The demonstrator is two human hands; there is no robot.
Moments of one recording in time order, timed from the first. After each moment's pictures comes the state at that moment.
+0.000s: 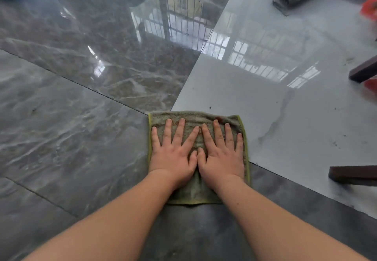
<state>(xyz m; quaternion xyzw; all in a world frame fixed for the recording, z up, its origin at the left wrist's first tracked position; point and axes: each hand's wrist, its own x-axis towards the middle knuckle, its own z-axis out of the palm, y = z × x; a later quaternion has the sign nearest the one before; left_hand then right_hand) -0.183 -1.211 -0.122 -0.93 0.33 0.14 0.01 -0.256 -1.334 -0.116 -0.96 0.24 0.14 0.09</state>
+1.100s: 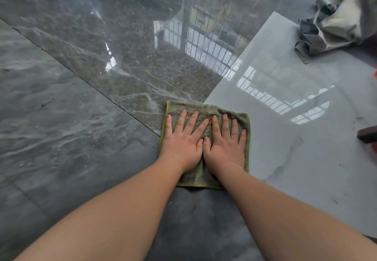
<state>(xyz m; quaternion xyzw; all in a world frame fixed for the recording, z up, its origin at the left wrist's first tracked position) -0.098 -1.260 -0.120 -0.95 0.29 0.14 -0.02 -0.154 -1.382 -0.116 -0.97 0.22 0.13 0.06</state>
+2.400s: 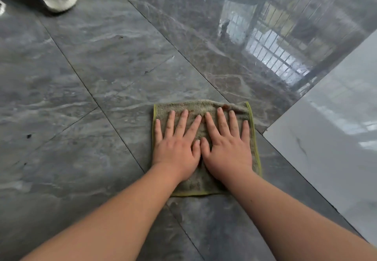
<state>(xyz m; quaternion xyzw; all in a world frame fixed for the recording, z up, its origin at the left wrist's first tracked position) -0.134 -1.035 -0.124 -0.99 0.08 0.12 -0.04 -0.139 -1.179 -0.118 -0.99 -0.01 0.11 0.08</state>
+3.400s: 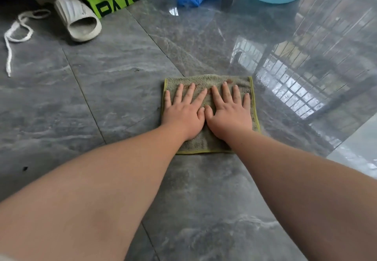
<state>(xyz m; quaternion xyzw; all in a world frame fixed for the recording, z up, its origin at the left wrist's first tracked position) 0.069 -1.018 -0.133 -0.99 0.06 0.07 -0.04 0.071 -1.161 -0.131 -0.99 -0.04 0.07 0.07</state>
